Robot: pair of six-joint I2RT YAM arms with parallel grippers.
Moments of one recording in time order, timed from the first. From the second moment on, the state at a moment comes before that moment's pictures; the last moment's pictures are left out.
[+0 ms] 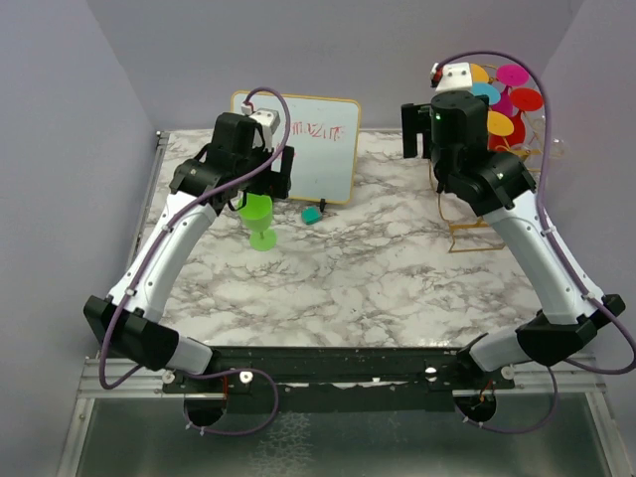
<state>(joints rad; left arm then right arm) -0.41 1.46 1.61 -0.86 -0.02 -0.11 0.59 1.44 1.84 -0.76 0.65 0.03</state>
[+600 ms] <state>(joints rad) -0.51 1.34 1.40 -0.52 0.43 -0.24 0.35 1.61 2.08 -0.92 0.73 -0.05</state>
